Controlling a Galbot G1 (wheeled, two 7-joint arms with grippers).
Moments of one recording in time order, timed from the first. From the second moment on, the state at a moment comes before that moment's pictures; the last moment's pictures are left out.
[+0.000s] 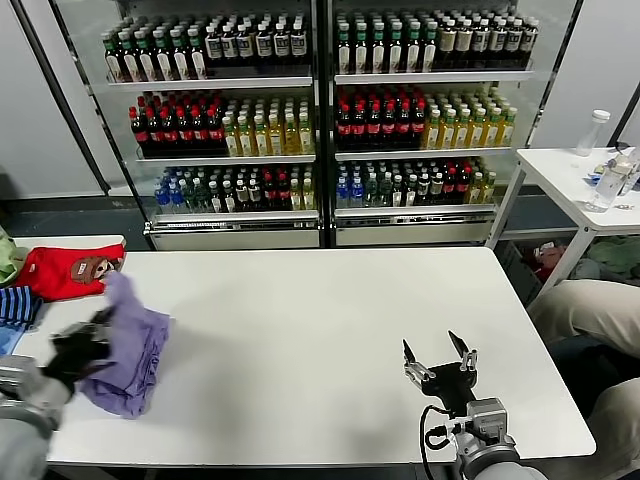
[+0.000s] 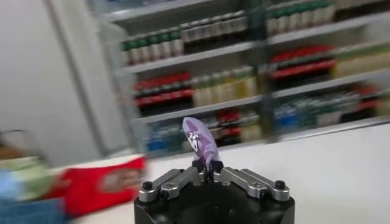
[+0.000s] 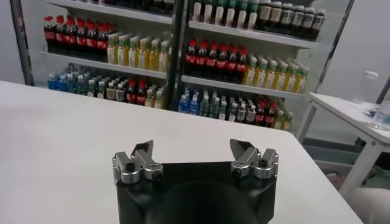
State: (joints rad) left arm 1.49 -1.04 -0.87 -2.20 -0.51 0.56 0.04; right arm -1.51 1.18 0.38 2.32 0.19 -0.51 0.22
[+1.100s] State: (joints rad) left arm 1.35 -1.36 -0.45 -2.16 -0.16 0.30 0.03; right arm -1.41 1.19 0.30 2.23 0.31 -0.55 0.26
